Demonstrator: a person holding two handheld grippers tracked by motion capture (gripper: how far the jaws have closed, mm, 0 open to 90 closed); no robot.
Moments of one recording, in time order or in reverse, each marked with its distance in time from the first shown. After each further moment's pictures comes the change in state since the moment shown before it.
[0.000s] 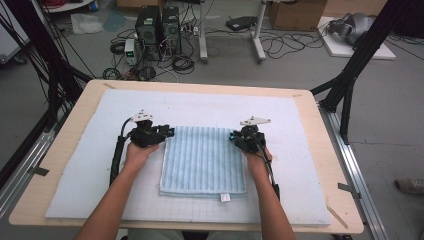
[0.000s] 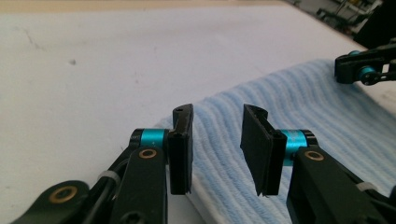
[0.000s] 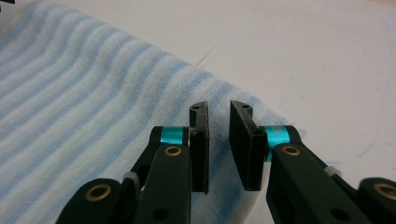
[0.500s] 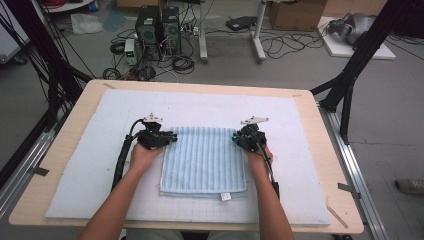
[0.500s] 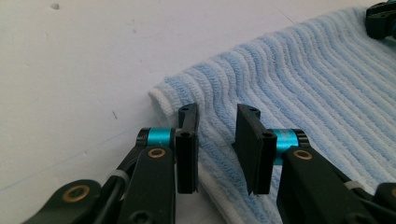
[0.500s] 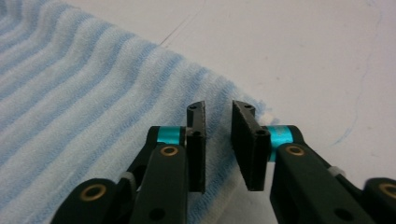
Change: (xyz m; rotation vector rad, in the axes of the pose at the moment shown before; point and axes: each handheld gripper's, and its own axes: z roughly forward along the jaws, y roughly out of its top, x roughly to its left) left arm -0.006 -0.004 0.013 0.140 0.056 -0.004; right arm -0.012 -0.004 0.012 0.054 -0.071 0.002
